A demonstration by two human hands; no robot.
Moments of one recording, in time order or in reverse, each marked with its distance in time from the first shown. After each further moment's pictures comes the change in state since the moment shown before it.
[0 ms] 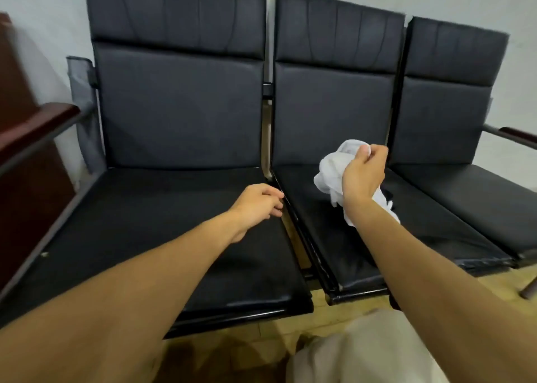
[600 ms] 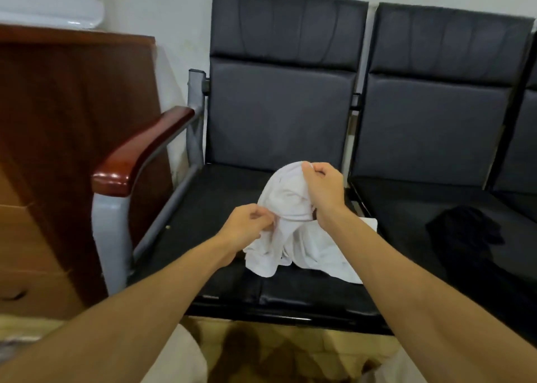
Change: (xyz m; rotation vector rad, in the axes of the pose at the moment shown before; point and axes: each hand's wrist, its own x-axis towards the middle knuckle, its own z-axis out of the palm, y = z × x) left_hand -0.075 -0.087 -0.132 -0.051 0.314 -0.073; right_hand -0.148 -0.029 0.137 0.127 -0.649 0.140
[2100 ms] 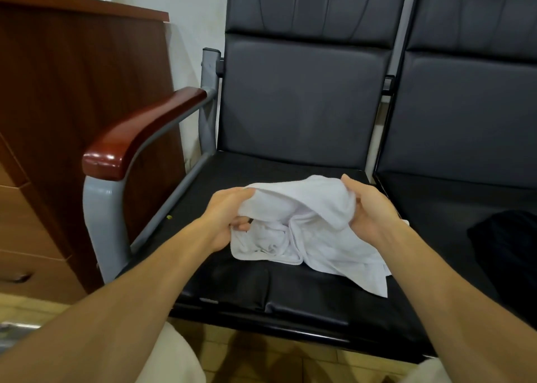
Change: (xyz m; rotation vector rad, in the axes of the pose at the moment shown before) left_hand 0.034 -0.014 -0.027 -0.465 0.168 -0.240; right_hand 0.032 0.059 -0.042 0.462 -0.278 0.513
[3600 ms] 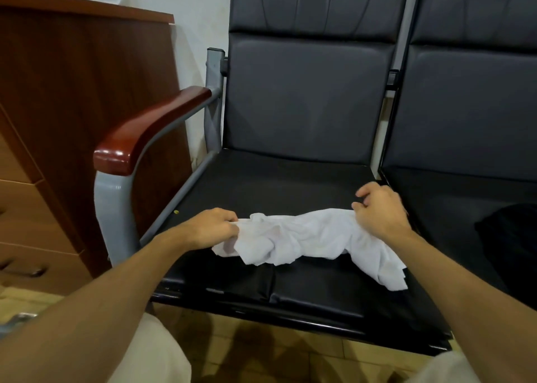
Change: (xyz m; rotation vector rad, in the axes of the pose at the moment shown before) left_hand -0.001 -0.013 -0.051 1.281 -0.198 0.162; right_hand 0.003 0.010 -0.029 -1.418 0.305 -0.455
